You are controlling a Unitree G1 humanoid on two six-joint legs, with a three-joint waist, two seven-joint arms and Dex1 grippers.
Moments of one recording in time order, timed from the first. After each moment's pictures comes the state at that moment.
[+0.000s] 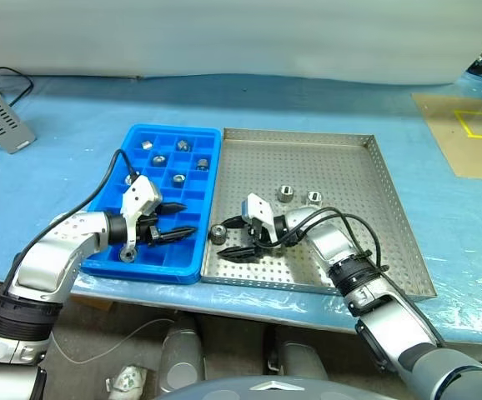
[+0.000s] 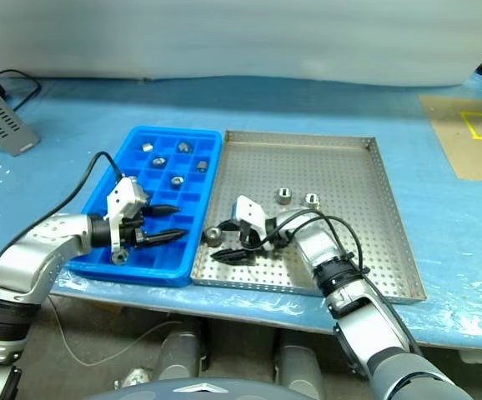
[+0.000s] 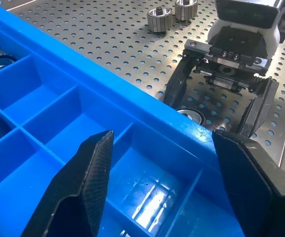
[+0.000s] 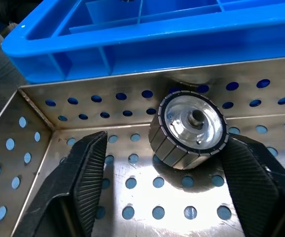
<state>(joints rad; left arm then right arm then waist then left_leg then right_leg) -0.25 0.71 -0.02 -0.17 -0.44 0.53 -0.99 -0.61 -0.24 0.37 0.45 0.08 0.16 1.19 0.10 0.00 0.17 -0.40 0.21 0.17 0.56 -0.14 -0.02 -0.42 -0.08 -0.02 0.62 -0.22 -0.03</state>
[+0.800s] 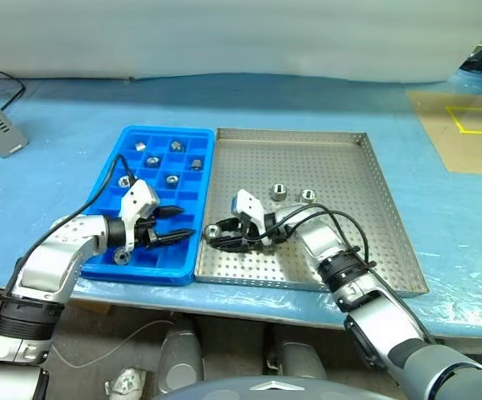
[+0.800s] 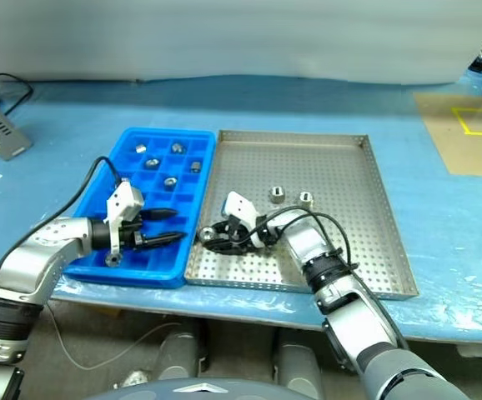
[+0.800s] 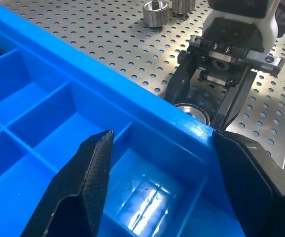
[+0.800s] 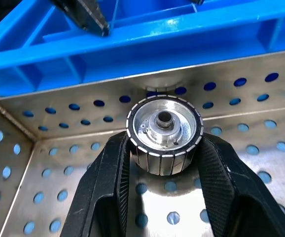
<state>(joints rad) -0.25 0.69 -0.02 -0.10 -0.41 0.46 -1.02 -0.63 -0.24 0.36 0.44 0.05 0.22 1.17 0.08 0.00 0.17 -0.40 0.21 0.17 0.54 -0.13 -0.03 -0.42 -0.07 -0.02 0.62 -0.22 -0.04</state>
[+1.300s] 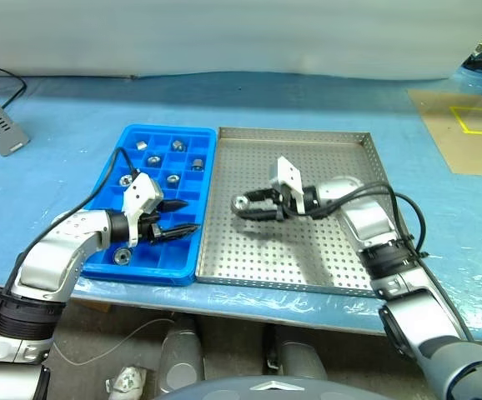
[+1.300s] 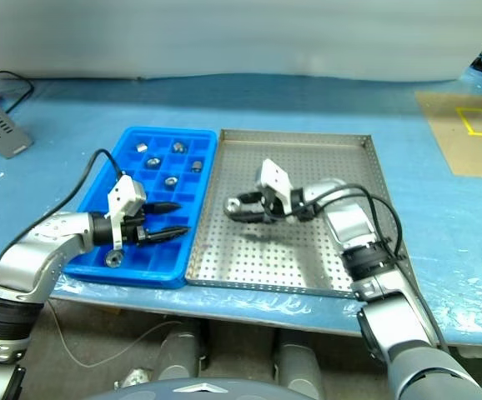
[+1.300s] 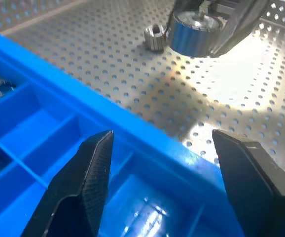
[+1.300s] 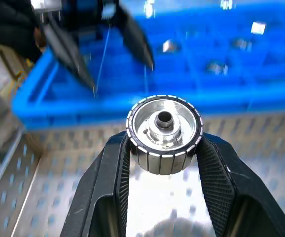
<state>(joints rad) -0.27 0.69 0.02 -0.21 -0.45 0.53 -0.97 -0.72 -0.35 0.23 0.20 0.20 0.36 1.20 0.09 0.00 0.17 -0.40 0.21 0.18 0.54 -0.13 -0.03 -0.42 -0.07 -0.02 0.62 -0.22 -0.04</state>
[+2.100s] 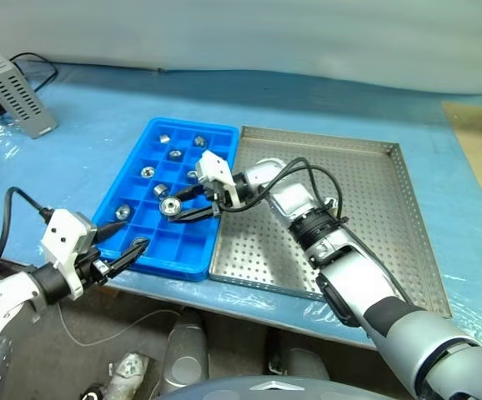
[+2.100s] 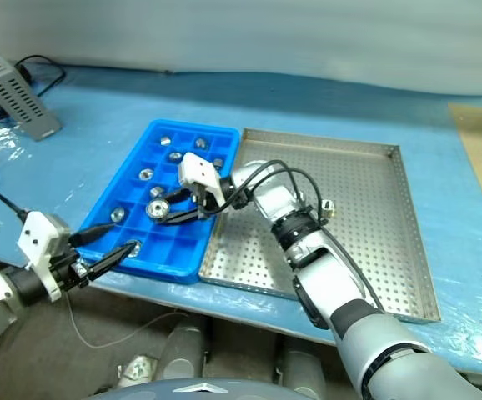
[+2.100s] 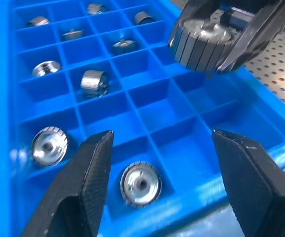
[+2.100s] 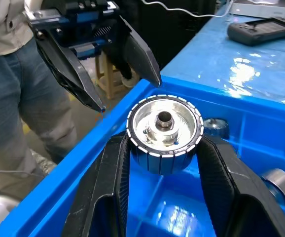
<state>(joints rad) 0.35 0.63 0.48 -0.71 -0.57 0.63 -0.67 -0.99 -0.02 0.36 0.75 0.10 -0.02 1.30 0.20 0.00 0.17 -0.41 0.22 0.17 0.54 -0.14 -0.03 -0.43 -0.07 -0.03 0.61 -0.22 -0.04</state>
